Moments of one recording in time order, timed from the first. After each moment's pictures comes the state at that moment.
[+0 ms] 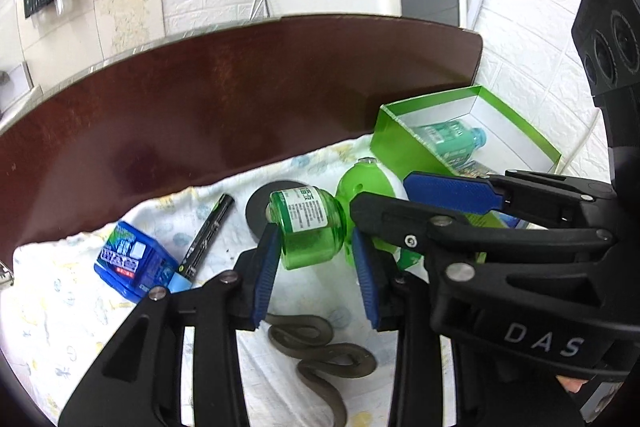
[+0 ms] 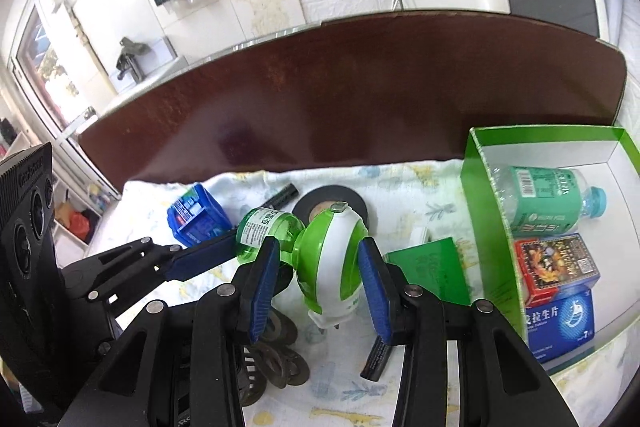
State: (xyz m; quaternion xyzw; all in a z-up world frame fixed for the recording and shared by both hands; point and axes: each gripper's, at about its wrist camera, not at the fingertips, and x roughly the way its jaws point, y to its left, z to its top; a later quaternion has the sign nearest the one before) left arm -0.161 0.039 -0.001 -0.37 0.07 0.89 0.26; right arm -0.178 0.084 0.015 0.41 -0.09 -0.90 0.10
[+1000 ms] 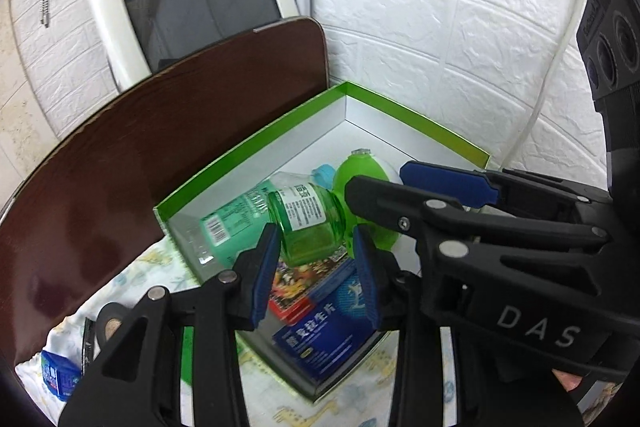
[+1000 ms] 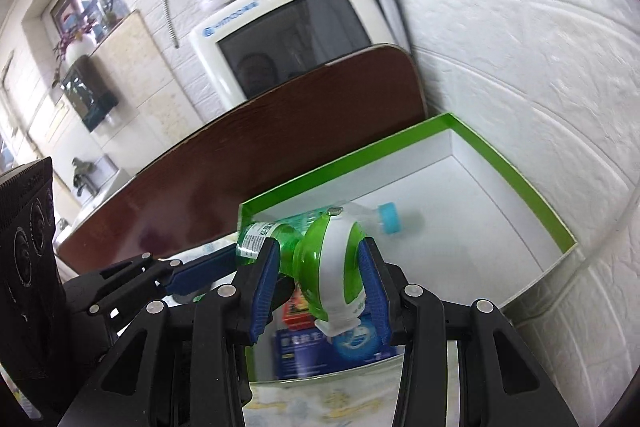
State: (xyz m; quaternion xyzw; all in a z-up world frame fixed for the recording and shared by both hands) left arm -0.147 0.266 0.018 -0.36 0.17 0.84 0.36; right arm -0.124 0.304 0.031 0.33 -0.21 -0.92 -0.02
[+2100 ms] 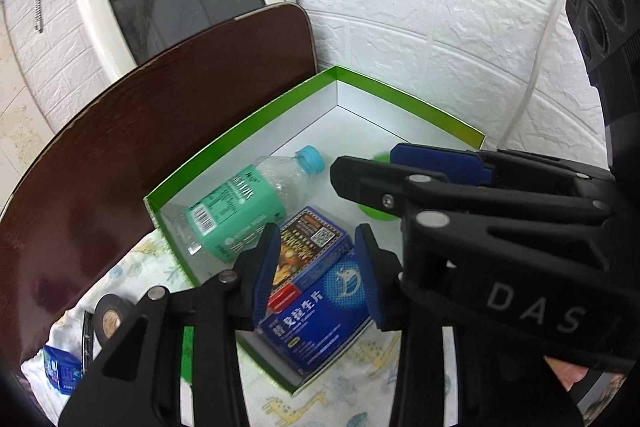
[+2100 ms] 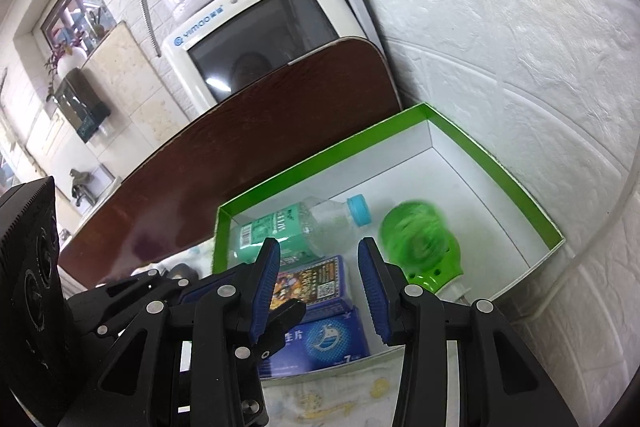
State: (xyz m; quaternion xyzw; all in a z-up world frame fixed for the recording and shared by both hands) left arm -0.123 0.261 0.013 -0.36 0.19 0.84 0.35; right arm -0.119 0.321 0.024 0.34 -0.23 -0.91 -0.01
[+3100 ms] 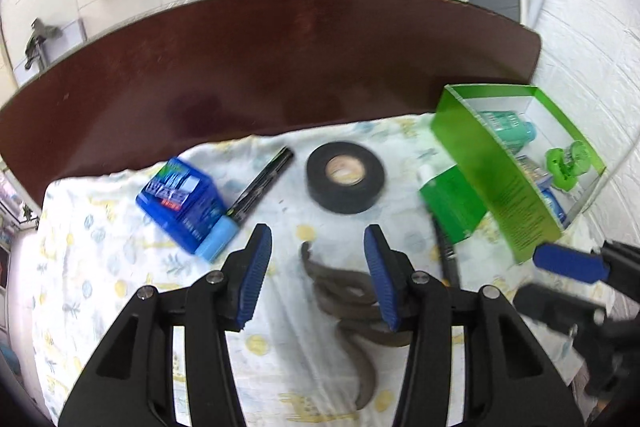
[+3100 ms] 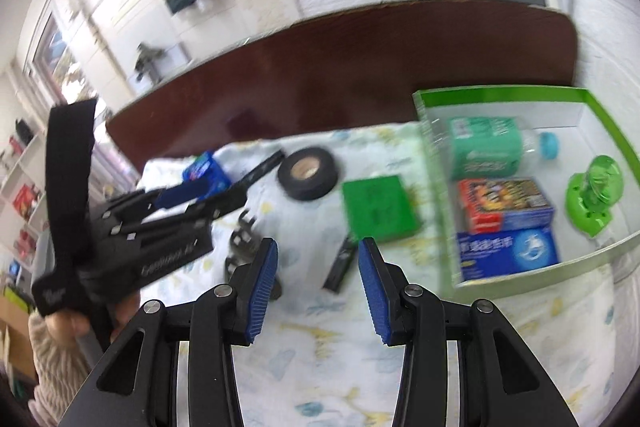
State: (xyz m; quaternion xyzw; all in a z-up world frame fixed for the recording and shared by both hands) left arm -0.147 0.009 -0.028 -0.41 0.04 0.90 0.14; right arm -0.108 0.118 0.006 0.42 -0.09 -0.89 0.14
